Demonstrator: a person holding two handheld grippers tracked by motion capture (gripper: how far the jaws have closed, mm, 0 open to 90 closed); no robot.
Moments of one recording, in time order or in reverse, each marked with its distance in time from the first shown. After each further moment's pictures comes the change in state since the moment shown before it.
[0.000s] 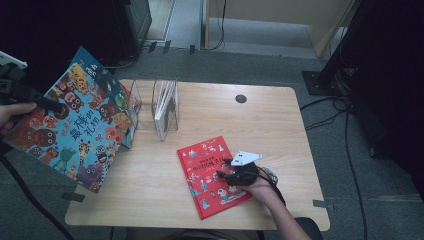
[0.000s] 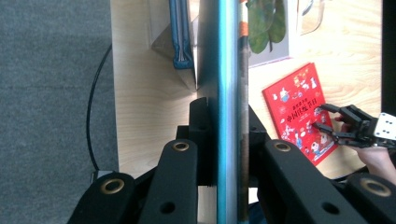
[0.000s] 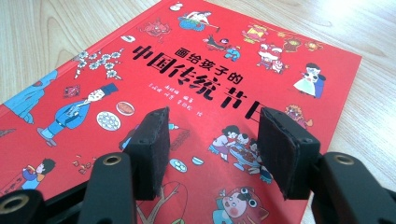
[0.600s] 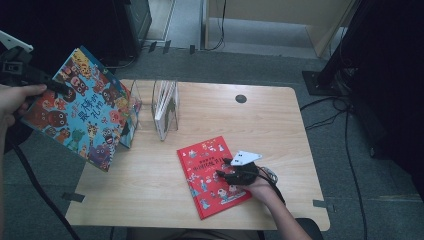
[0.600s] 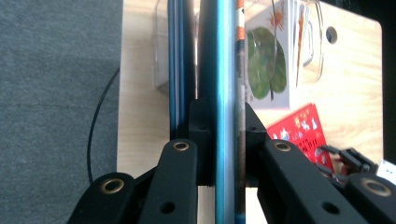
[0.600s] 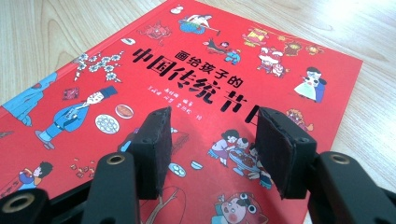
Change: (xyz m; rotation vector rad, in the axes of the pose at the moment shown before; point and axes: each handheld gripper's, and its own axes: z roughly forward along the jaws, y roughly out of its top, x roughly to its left) left arm -0.004 0.045 0.016 -0.071 0.027 -0.055; right arm -0.001 0.000 0.002 -0.013 0.008 -0.007
